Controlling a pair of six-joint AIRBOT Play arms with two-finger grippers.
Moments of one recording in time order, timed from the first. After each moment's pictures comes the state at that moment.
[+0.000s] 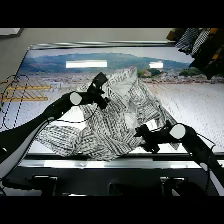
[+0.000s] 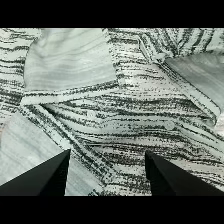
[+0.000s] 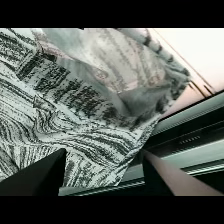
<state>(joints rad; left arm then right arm) -0.49 -1.63 1.30 0.96 -0.45 -0.63 0.24 -0.93 0.58 -1.00 1.03 2.46</state>
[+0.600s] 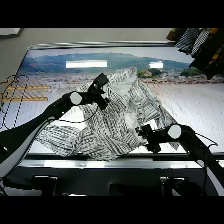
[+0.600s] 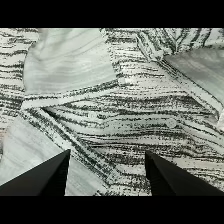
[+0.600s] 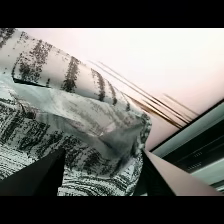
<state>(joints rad) -0.49 -1.63 1.30 0.96 -0.45 -0.58 0.24 -0.99 0.57 -1.10 0.96 2.64</state>
